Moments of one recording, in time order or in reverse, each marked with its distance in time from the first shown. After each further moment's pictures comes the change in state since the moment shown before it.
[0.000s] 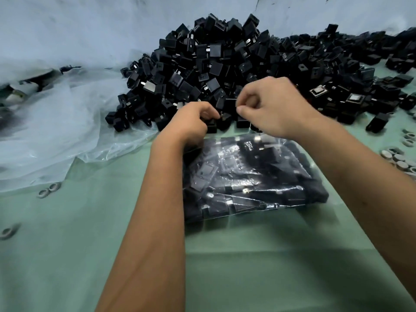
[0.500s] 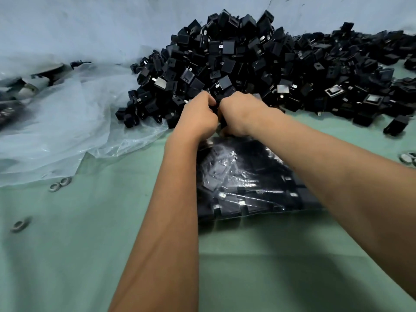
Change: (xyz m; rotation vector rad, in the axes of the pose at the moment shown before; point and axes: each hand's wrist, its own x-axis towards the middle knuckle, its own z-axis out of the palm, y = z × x) left_hand 0.005 0.000 -0.001 -0.117 0.138 -0.081; right_hand 0.059 -0.031 0.065 -0.503 -0.328 -0.037
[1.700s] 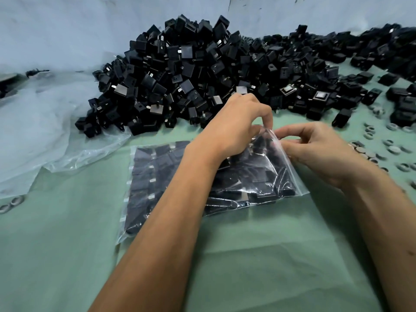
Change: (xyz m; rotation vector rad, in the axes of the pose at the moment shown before) left_hand -0.039 0.088 0.073 0.288 -0.262 0.699; right_hand -0.170 0.131 0.045 1.524 0.168 0.261
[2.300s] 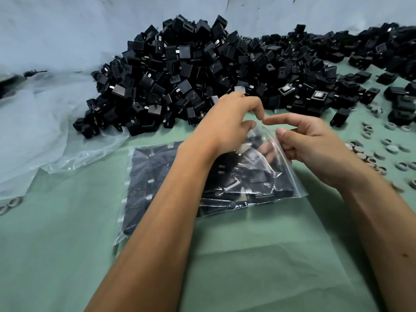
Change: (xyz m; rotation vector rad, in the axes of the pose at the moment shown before) left_hand -0.001 -0.007 -0.003 -0.024 0.040 -0.081; right_hand 0.000 -0.004 0.005 -0.073 -0.037 -0.135
